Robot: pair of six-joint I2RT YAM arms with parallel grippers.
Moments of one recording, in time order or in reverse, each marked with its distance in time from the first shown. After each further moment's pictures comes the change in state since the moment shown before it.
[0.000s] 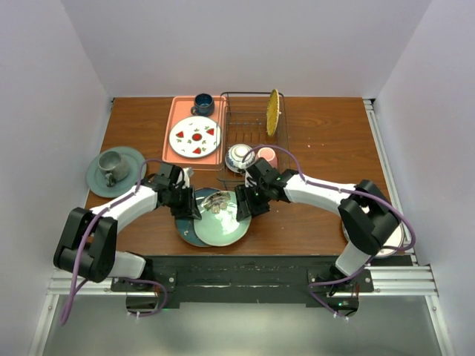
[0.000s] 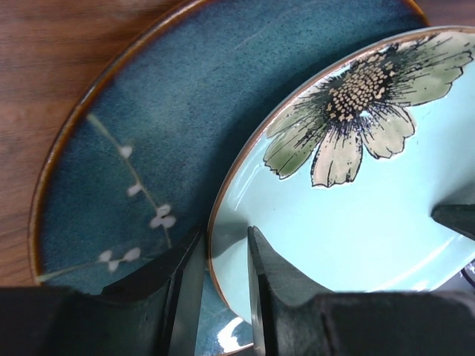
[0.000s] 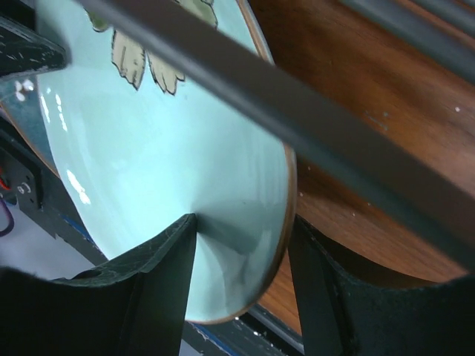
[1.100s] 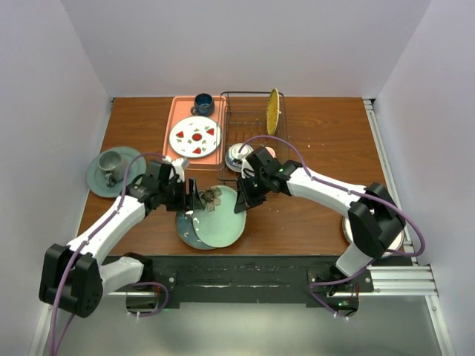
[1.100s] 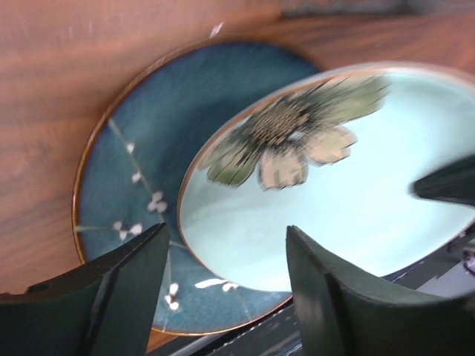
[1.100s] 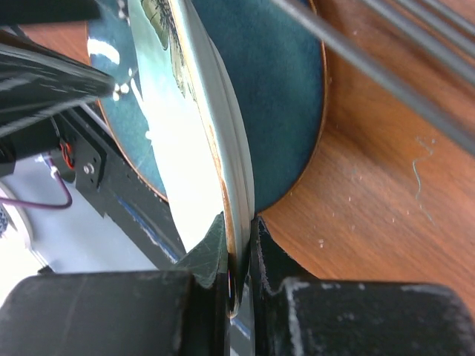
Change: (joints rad) left arm 0.005 -0.240 0.010 -0.048 -0.009 0.067; right arm -0.008 -0.037 0.111 -0.063 -0.108 -0.029
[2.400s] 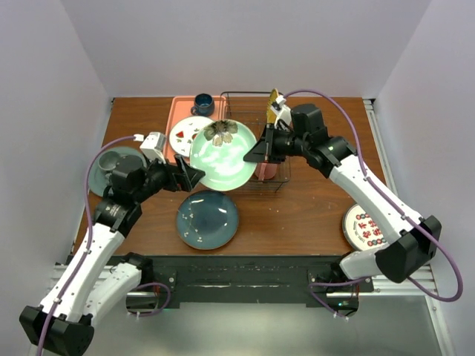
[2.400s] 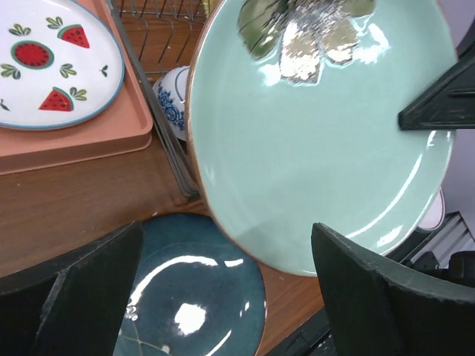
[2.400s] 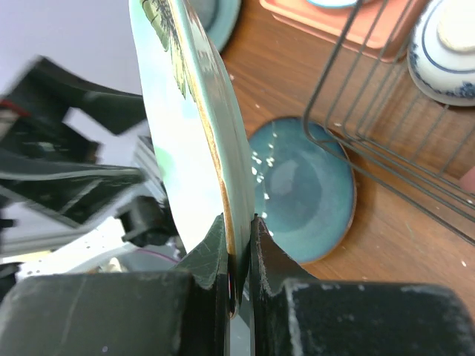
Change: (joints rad) left arm 0.000 -0.367 0.118 0.189 -0.043 -0.038; right arm -0.209 -0.237 0.260 -0.064 -0.051 0.164
